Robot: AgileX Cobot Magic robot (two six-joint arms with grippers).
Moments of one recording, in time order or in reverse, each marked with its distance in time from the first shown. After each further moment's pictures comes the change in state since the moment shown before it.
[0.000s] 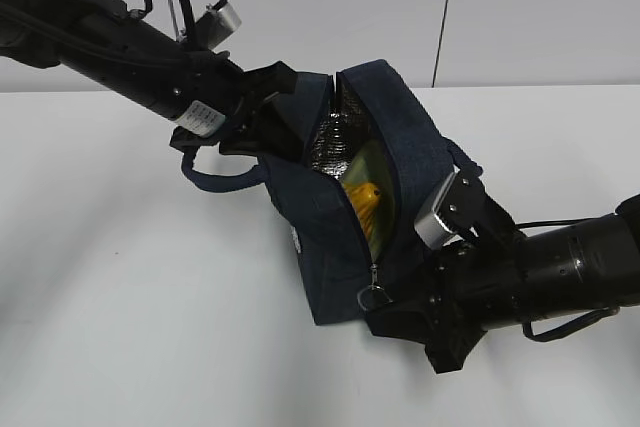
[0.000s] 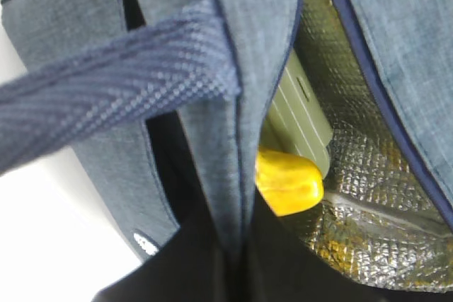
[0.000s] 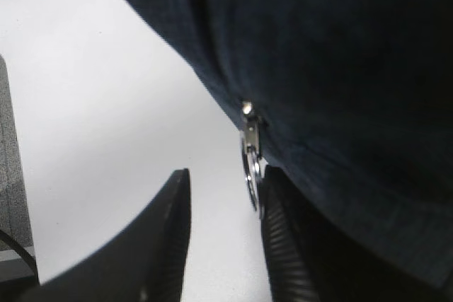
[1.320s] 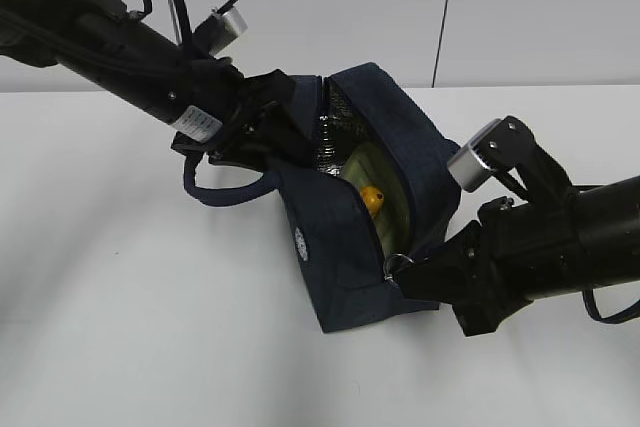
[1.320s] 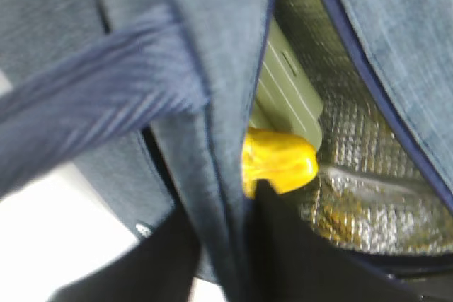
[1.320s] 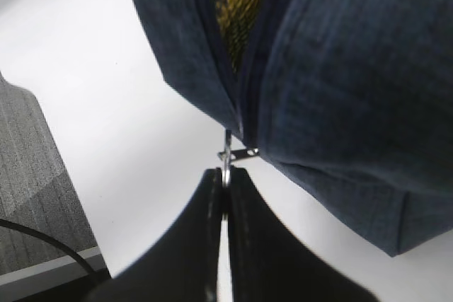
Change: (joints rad) left arm 0.000 -0.001 0.000 0.008 0.057 0.037; right arm 0.000 -0.281 0.000 -0.316 -0.085 0.529
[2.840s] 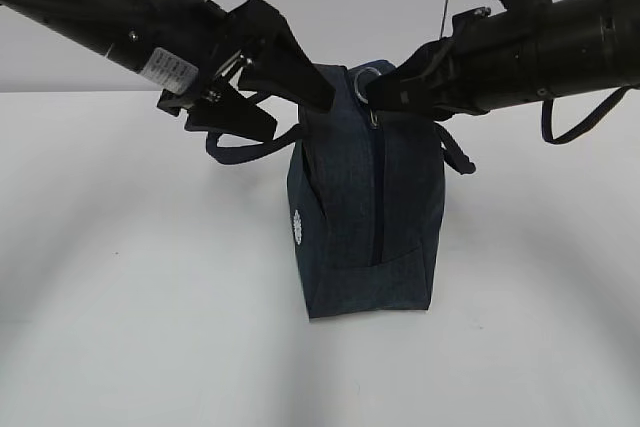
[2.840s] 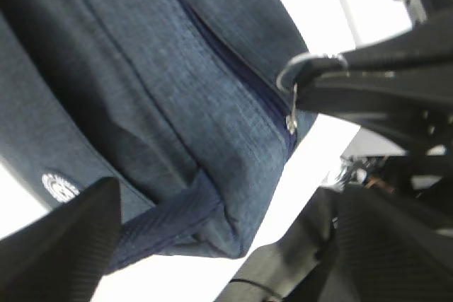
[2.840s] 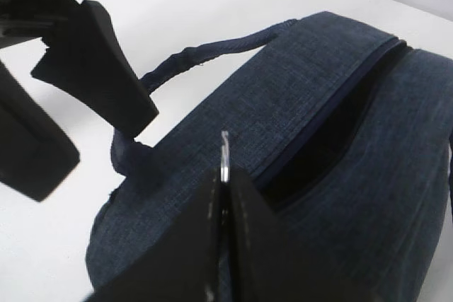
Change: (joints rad) left arm 0.000 -0.149 0.000 -0.023 0.111 0.002; right arm 0.000 0.038 -0.399 -0.093 -0.074 0.308
